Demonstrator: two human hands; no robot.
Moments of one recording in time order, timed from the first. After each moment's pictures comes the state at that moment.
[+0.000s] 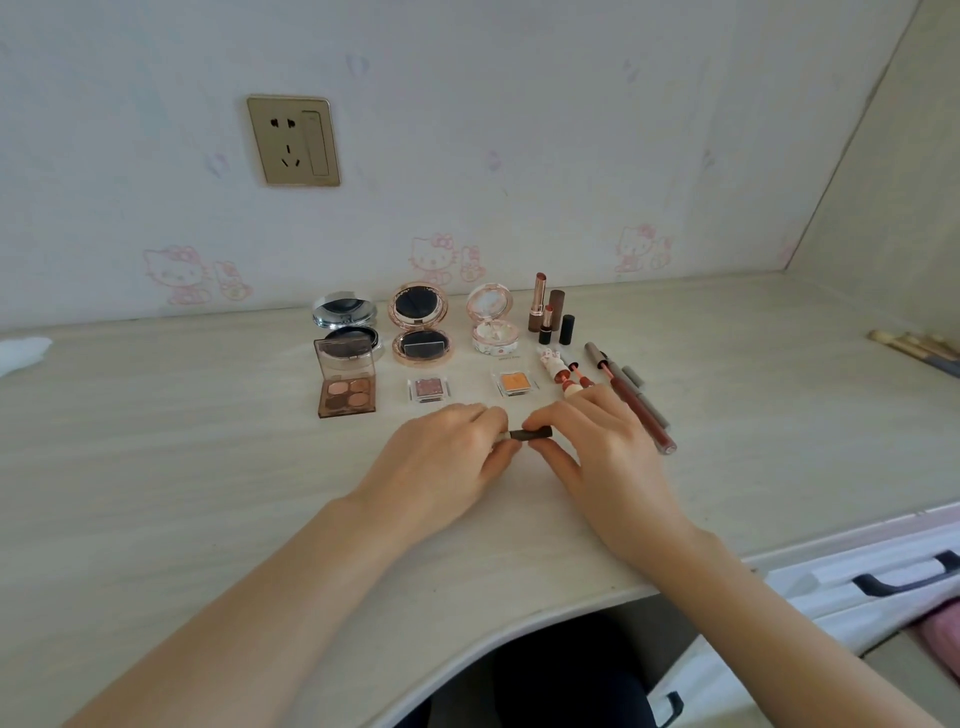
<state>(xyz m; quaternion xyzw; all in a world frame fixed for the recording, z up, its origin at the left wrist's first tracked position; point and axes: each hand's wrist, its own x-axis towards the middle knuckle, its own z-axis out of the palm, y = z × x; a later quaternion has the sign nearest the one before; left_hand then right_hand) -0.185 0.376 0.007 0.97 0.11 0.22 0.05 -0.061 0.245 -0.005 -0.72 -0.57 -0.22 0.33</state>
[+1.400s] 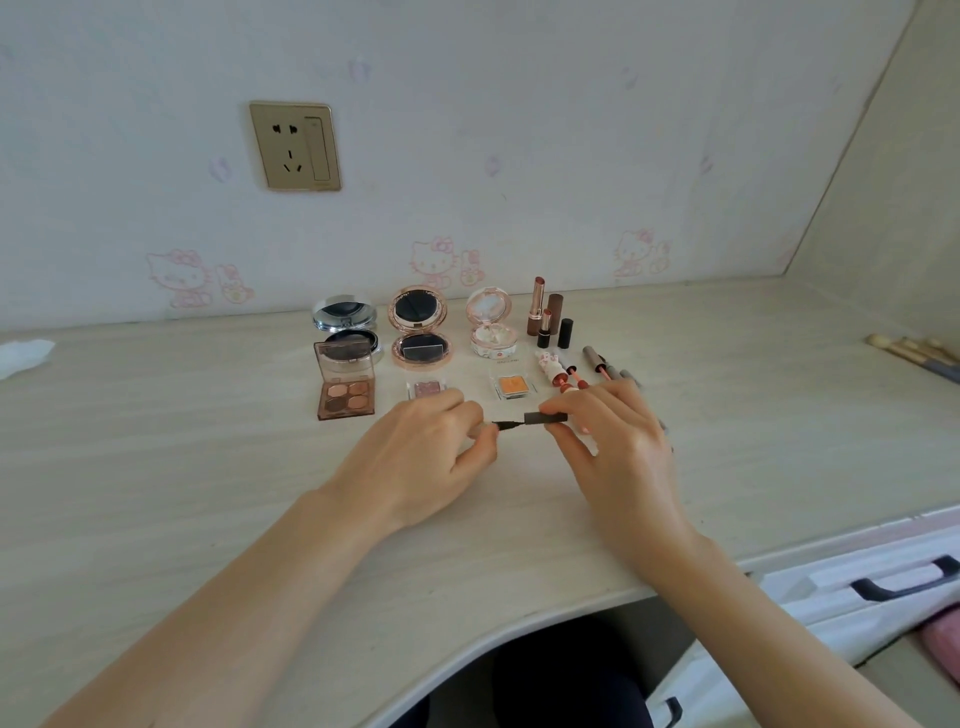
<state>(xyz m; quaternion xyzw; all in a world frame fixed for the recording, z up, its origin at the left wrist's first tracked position) -0.195 0.387 0.014 0.96 0.11 0.26 0.07 -0.053 0.245 -0.009 -0.70 -0.52 -0.28 0.39</state>
